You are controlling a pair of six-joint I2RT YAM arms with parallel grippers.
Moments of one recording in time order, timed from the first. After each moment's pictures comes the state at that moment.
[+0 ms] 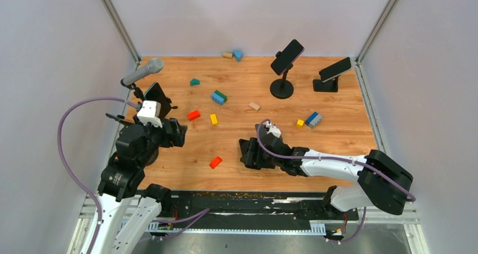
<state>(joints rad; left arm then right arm) -0.29 0.48 0.82 -0.65 -0.02 -0.19 0.98 1.33 0.56 0.01 0.10 1.02</state>
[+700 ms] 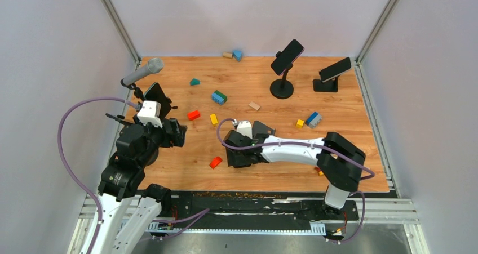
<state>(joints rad) -0.29 0.48 0.82 -0.65 -0.03 -0.19 1.12 1.71 1.07 -0.46 0.31 0.86</state>
